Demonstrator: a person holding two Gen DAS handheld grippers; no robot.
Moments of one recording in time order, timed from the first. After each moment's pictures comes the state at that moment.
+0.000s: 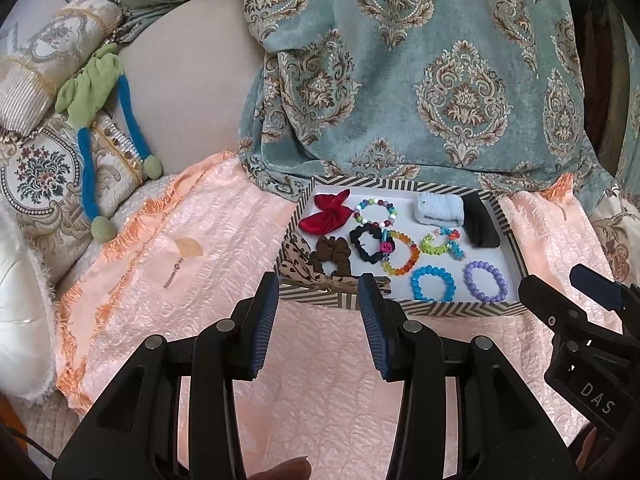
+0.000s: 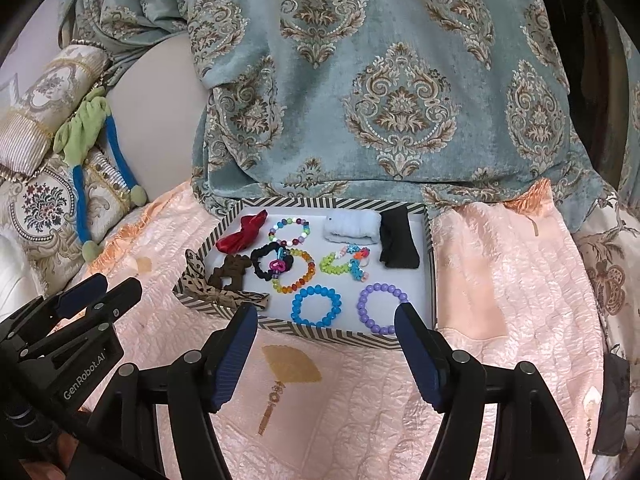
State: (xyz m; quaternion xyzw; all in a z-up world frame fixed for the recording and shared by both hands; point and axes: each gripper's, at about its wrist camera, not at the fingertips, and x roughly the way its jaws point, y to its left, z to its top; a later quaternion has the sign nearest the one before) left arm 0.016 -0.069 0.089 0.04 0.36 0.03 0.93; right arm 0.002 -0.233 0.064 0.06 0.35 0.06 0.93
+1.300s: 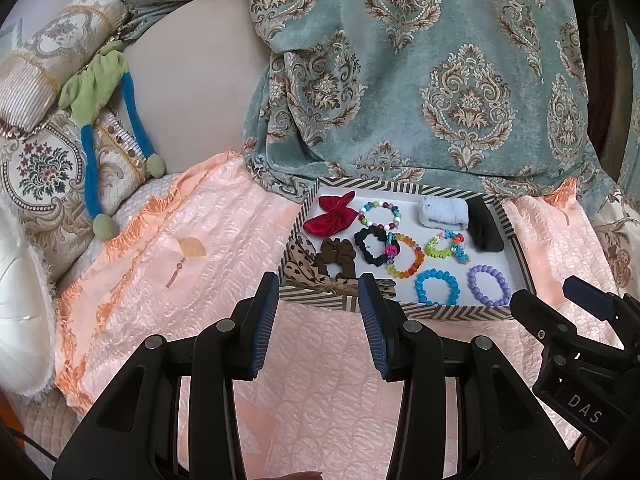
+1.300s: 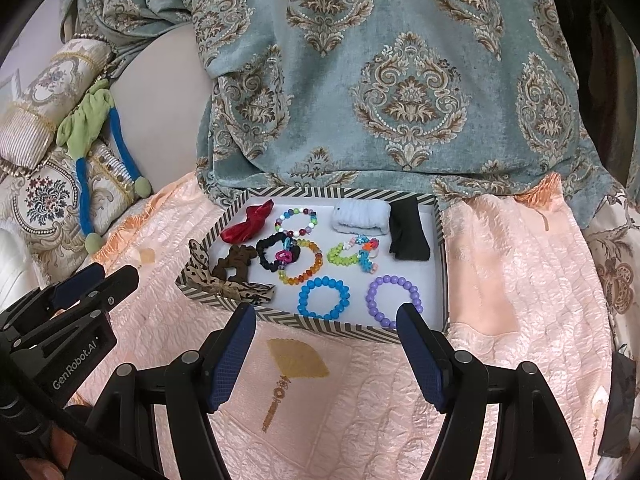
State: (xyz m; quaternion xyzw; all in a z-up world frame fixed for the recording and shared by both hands) left arm 0.018 -0.063 0.089 0.03 0.36 0.04 0.93; right arm 0.005 -0.227 0.055 0.06 0.37 0.07 0.93
